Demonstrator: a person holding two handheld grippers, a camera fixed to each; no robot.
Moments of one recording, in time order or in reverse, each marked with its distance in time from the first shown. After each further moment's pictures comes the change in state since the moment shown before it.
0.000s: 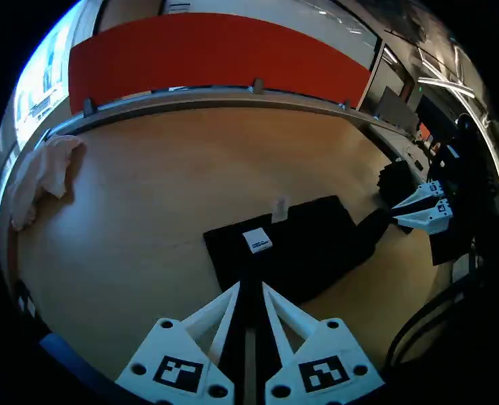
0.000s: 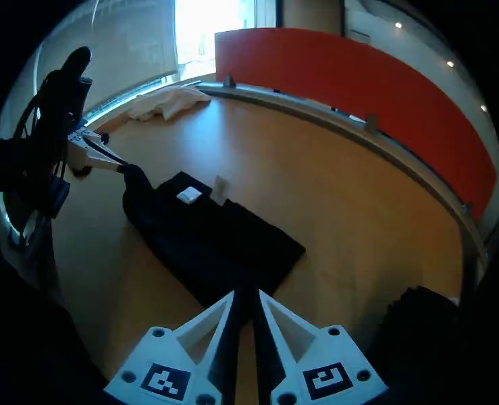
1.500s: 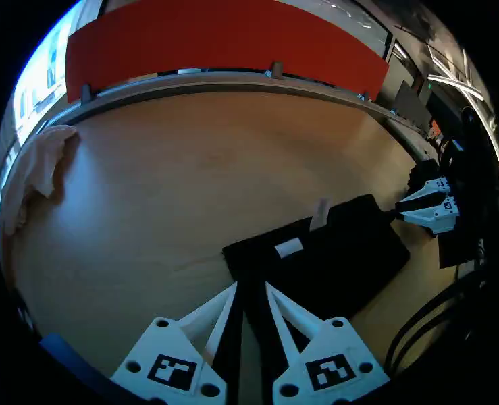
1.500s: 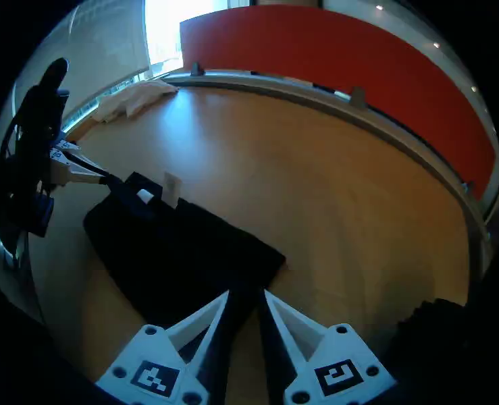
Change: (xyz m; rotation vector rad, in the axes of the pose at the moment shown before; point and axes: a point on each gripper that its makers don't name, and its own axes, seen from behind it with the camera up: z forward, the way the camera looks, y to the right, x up) left arm 0.005 -0.038 0.072 0.044 -0.042 -0.016; right arm 0.004 0.039 0.066 -0.066 -0.045 0.093
